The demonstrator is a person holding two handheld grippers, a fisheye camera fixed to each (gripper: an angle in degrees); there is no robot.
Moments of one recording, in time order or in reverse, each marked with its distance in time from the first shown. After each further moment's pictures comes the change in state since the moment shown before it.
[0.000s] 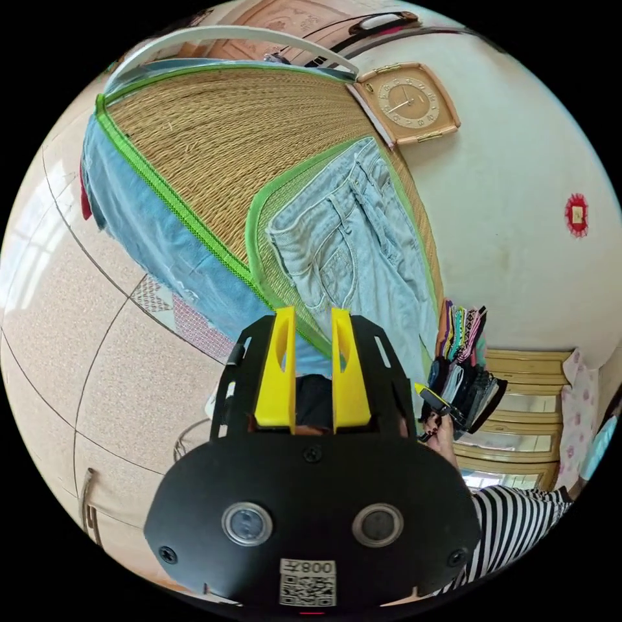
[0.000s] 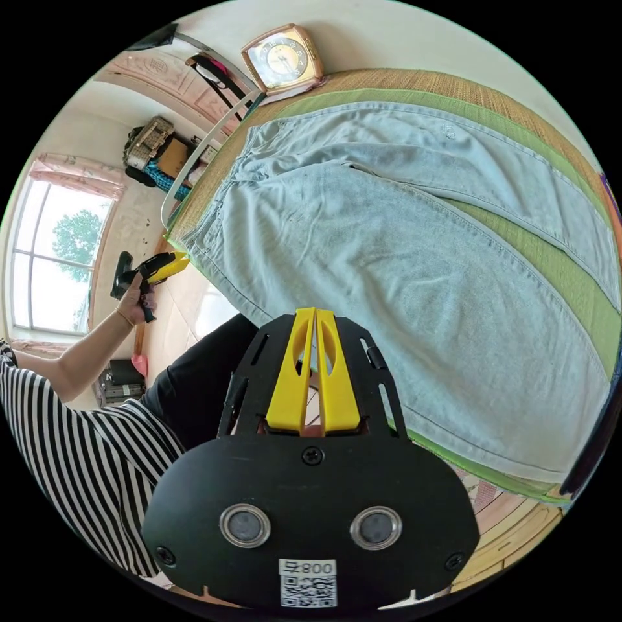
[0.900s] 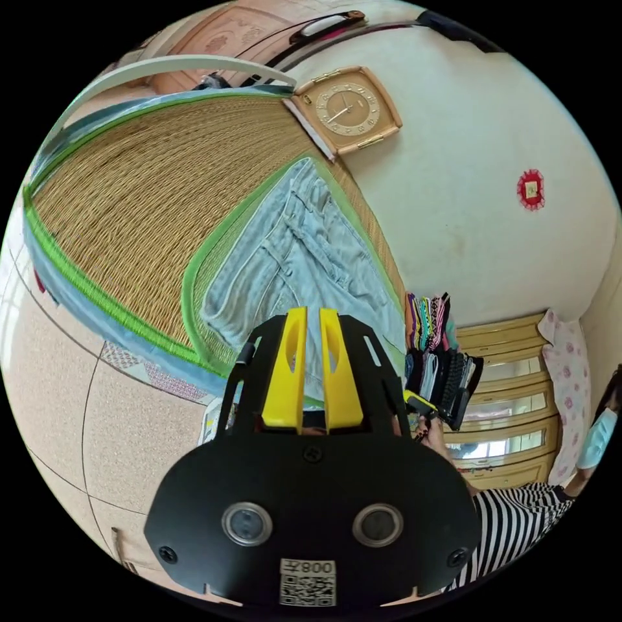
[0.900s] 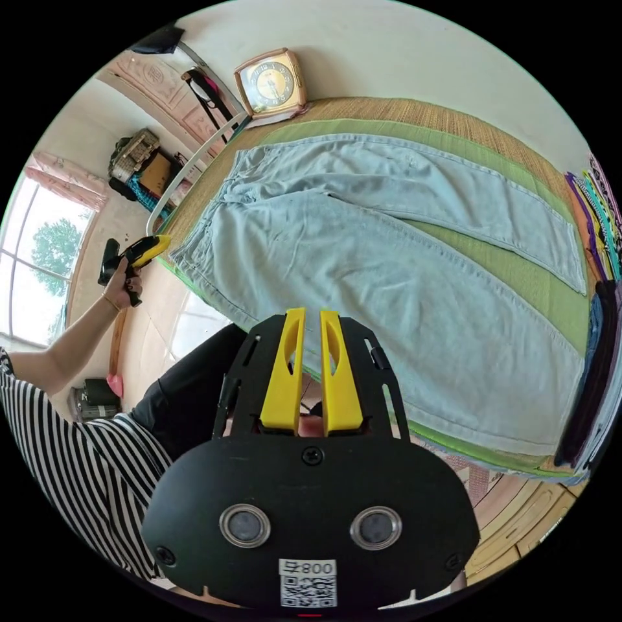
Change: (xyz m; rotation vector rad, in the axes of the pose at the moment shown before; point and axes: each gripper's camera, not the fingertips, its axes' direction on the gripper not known) left arm 0.078 -0.057 -0.103 0.030 0.105 0.236; right arm -0.063 0.000 -0.037 0.111 0.124 -0.004
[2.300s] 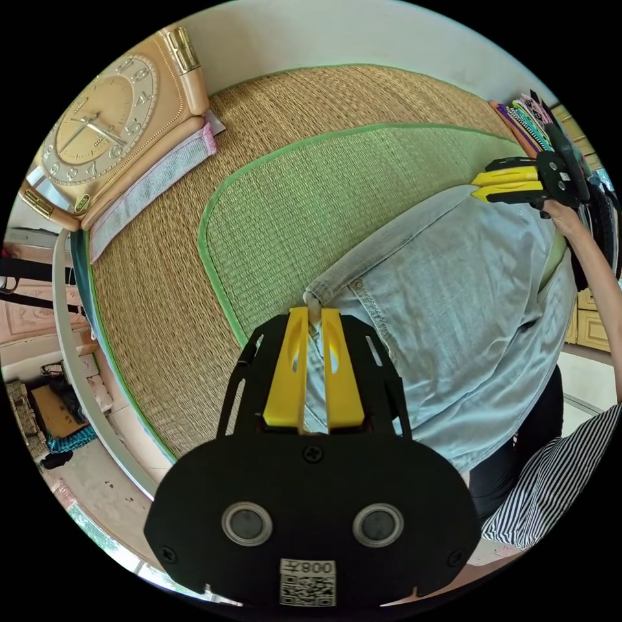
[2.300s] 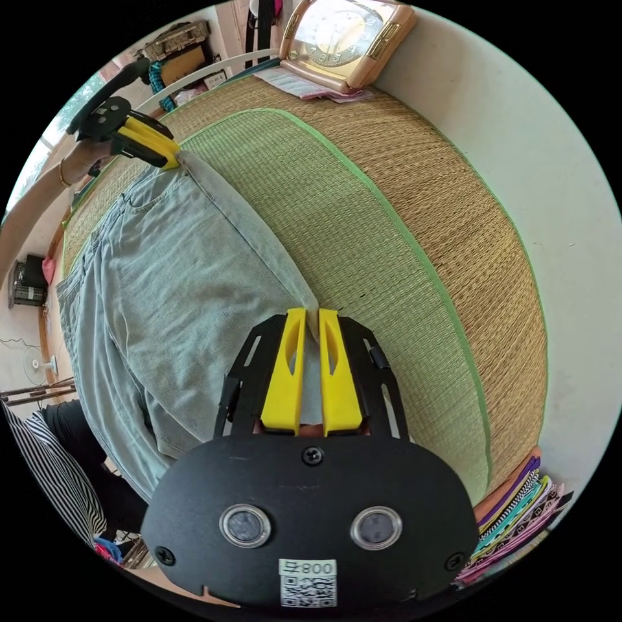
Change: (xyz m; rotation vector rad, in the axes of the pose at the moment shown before) left arm 0.344 -0.217 0.230 -0.596 -0.729 0.776; right arm -0.046 -0.350 0.118 -0.231 0.276 -0.508
